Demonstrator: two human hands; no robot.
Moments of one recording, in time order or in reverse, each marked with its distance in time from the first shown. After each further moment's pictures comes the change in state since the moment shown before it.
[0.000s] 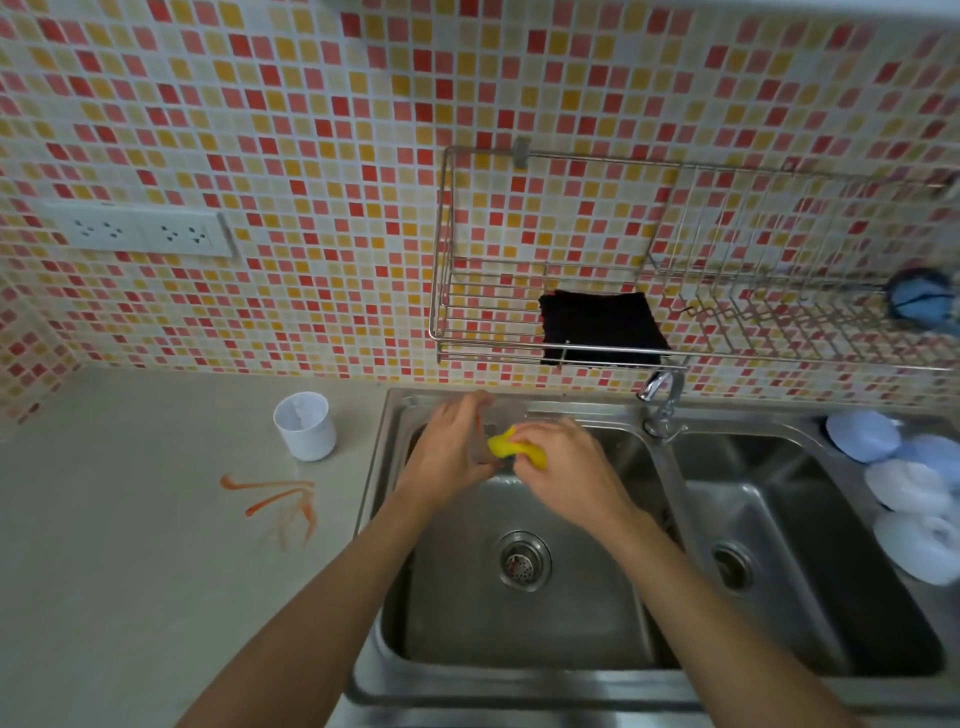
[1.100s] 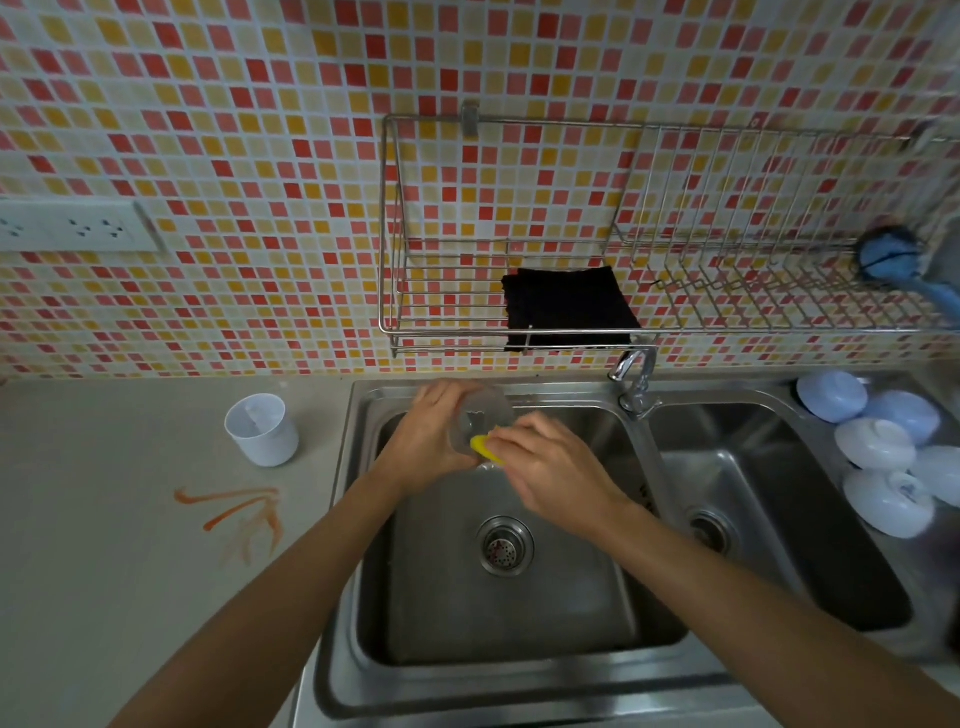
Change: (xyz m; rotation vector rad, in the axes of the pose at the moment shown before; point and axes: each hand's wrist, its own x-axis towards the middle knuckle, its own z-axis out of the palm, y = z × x) left_hand 0.027 -0.008 0.011 -0.062 -0.078 0.160; right_hand -0.006 0.050 0.023 -0.294 0.173 -0.443
